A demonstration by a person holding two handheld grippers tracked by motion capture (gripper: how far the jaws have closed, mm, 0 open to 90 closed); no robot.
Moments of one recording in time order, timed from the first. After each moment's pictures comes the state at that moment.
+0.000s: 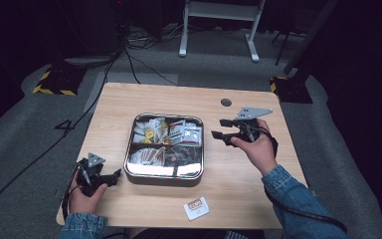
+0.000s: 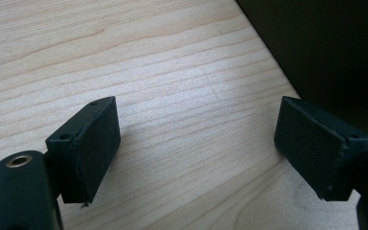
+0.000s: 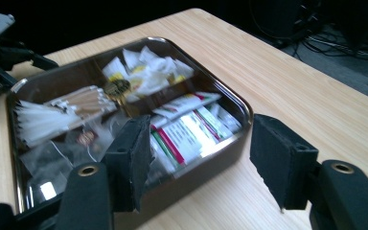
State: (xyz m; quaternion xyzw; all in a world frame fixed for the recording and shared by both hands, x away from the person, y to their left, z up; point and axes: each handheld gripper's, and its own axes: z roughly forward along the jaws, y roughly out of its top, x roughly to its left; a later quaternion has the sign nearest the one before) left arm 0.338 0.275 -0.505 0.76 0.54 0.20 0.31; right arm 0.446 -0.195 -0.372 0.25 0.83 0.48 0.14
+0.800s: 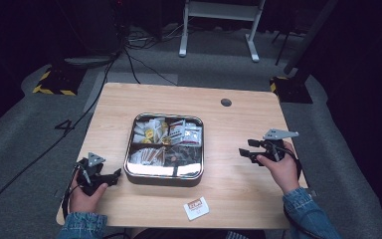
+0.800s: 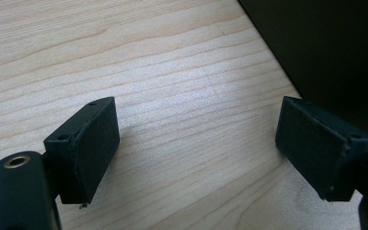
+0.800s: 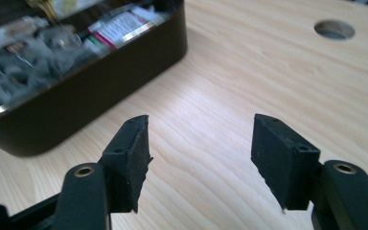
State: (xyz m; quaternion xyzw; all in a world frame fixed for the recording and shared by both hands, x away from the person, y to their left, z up) left arm 0.339 0.274 -0.505 0.76 0.54 0.20 0.31; right arm 0.422 -0.286 -0.435 0.35 0.82 0.44 0.14
